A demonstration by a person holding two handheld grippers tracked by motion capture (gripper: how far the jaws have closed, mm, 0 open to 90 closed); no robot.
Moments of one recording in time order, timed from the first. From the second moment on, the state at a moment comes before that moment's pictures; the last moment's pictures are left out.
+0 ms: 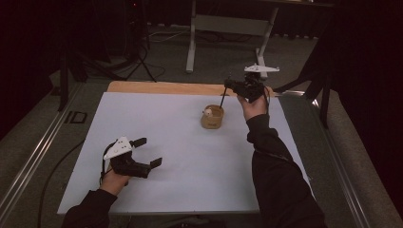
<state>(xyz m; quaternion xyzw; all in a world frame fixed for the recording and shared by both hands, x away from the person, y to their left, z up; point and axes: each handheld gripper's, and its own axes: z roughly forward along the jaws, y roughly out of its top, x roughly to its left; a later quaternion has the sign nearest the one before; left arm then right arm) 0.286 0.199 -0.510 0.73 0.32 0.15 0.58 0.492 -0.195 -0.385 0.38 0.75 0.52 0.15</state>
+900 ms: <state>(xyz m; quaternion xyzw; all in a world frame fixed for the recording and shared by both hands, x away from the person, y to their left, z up) 0.288 0.197 -0.514 0.74 0.32 0.13 0.57 0.509 -0.175 -0.444 0.43 0.77 0.45 0.12</state>
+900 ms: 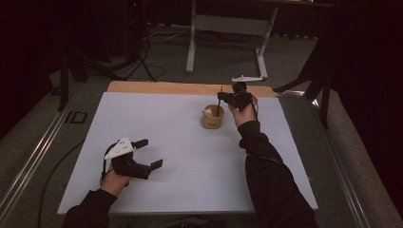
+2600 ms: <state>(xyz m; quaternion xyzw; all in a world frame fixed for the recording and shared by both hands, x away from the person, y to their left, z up) 0.282 0.192 -0.503 0.75 0.31 0.14 0.57 0.363 -0.234 -0.426 0.32 0.78 0.52 0.13</state>
